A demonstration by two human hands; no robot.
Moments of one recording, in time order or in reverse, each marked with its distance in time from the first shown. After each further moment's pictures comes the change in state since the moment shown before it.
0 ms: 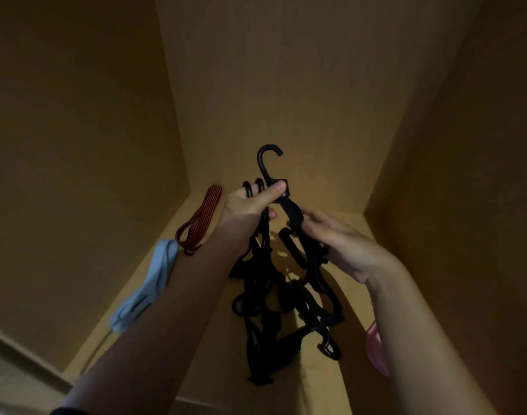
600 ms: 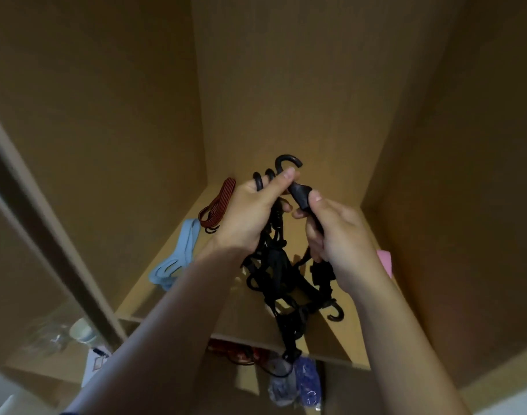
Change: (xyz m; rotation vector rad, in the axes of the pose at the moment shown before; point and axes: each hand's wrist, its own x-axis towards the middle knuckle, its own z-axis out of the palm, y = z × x) left_hand -0.111 0.028 -0.013 -0.076 -0.108 0.170; right_hand -0.097 -0.027 0.094 0.100 0.417 -0.299
